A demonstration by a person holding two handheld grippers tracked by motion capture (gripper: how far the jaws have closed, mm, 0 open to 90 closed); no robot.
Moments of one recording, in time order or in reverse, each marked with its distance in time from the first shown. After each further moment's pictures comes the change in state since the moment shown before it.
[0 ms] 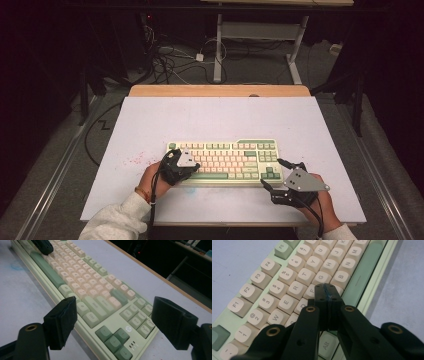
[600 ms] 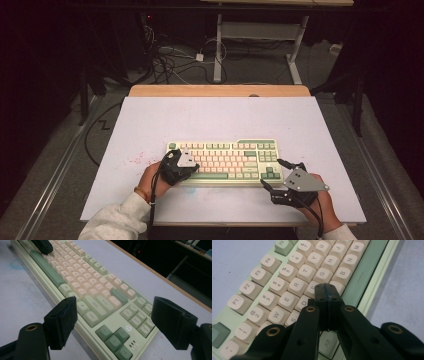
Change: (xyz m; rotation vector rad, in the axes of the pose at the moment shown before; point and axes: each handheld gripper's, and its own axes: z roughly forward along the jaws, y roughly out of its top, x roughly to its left) left arm 0.001 0.000 -0.002 -0.003 0.005 -0.003; right arm 0.000 0.000 0.000 0.005 -0.001 -0.001
